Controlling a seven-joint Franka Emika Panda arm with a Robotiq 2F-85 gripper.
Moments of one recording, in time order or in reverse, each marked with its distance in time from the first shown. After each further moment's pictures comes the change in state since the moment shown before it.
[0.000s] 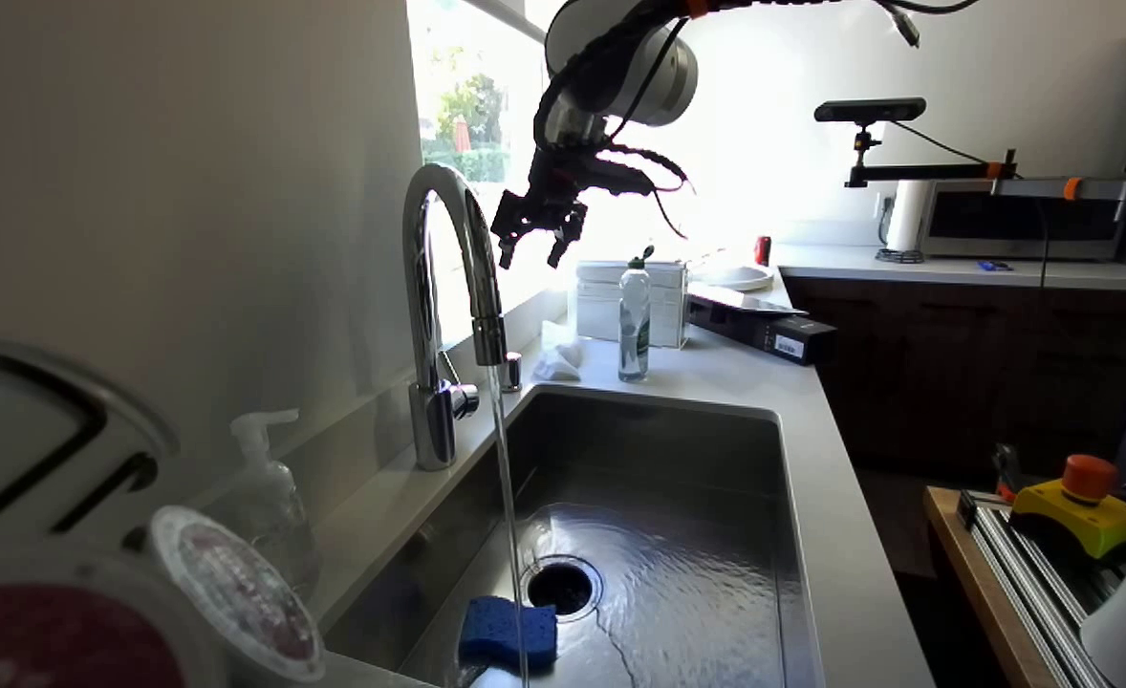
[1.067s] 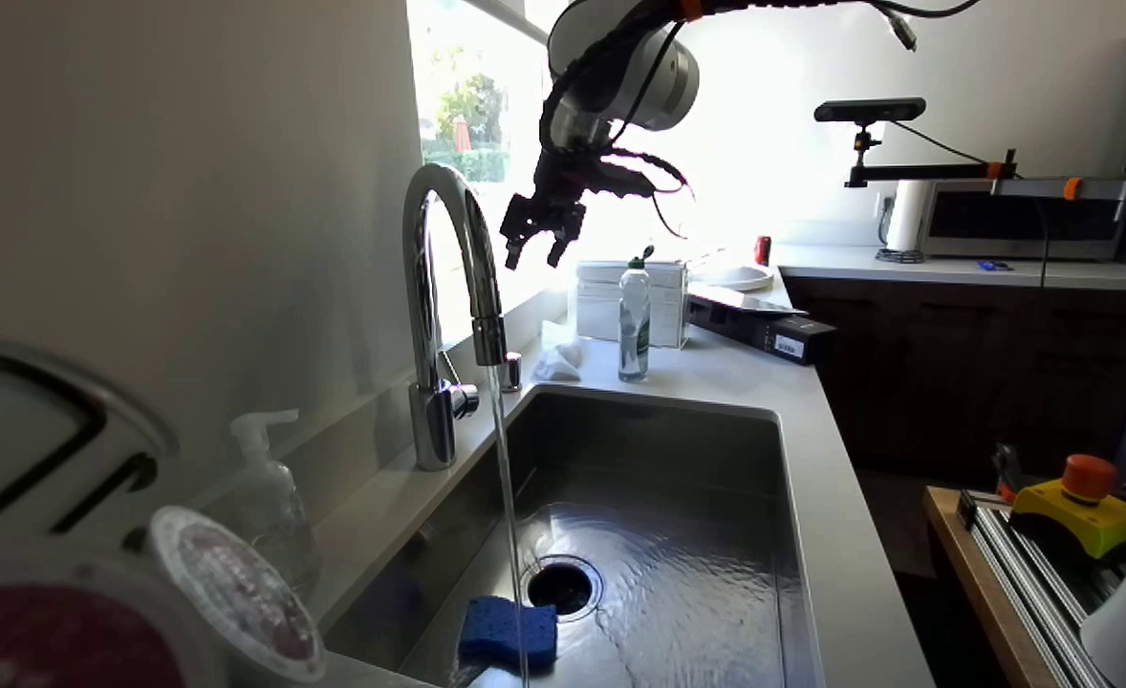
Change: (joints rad) arm -0.042 0.015 0.018 0.013 0.055 0.000 -0.189
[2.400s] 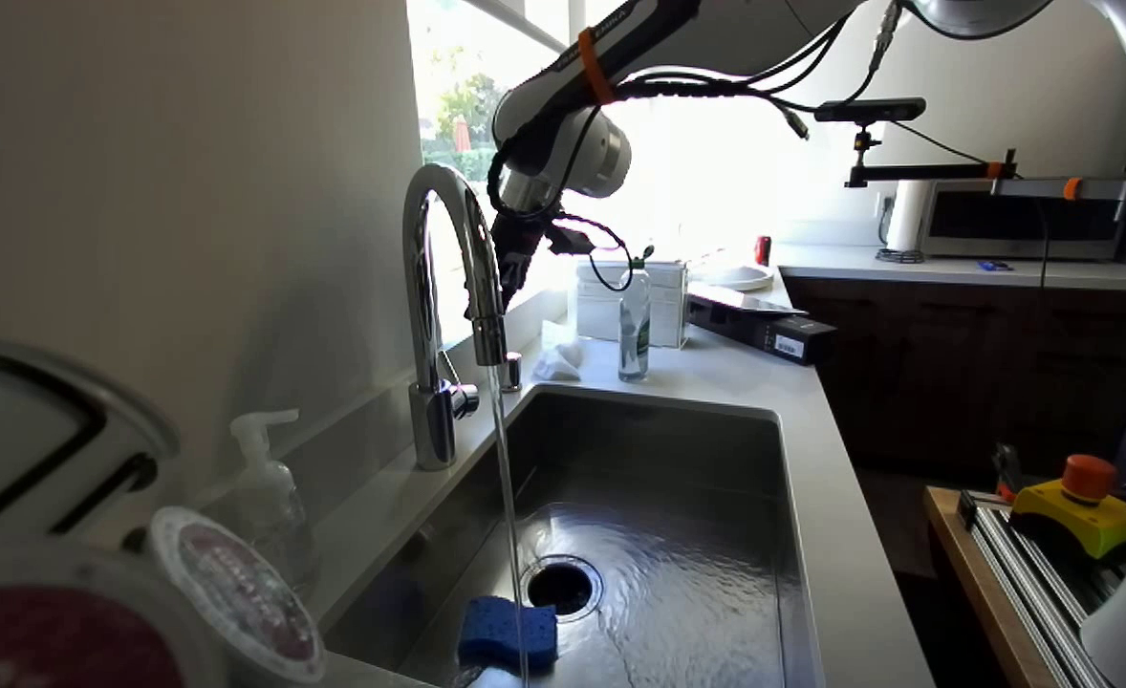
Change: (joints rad) arm -0.147 0.330 0.172 0.306 0.135 -0.016 -0.368
